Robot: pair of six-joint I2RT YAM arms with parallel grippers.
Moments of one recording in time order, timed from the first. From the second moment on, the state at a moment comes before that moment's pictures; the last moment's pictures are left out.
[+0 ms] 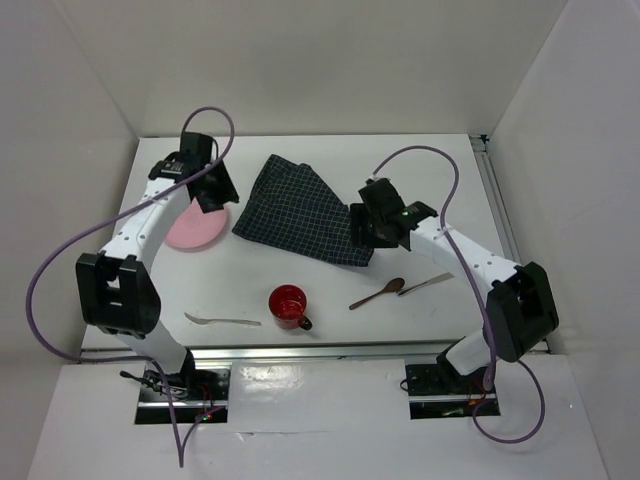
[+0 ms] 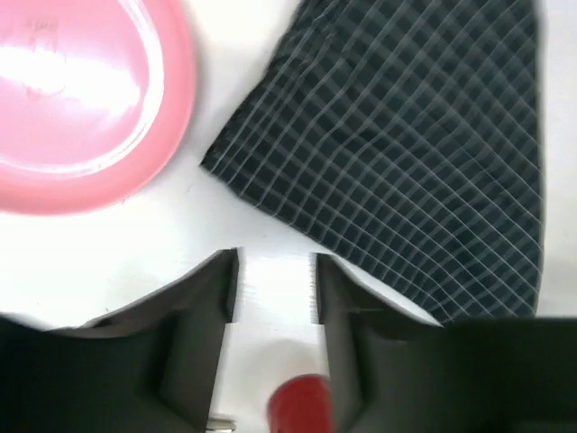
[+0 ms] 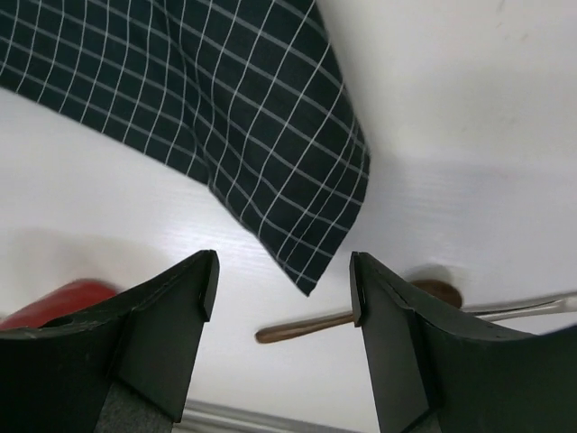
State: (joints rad) left arm -0.13 1.67 1.55 -0.79 -0.02 -0.54; right arm 0.56 1.48 1.14 -0.61 0.20 0.47
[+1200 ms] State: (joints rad) left arm -0.09 1.99 1.45 -0.63 0.08 -0.63; right arm 0.38 1.59 0.89 -0.37 -0.27 0.73
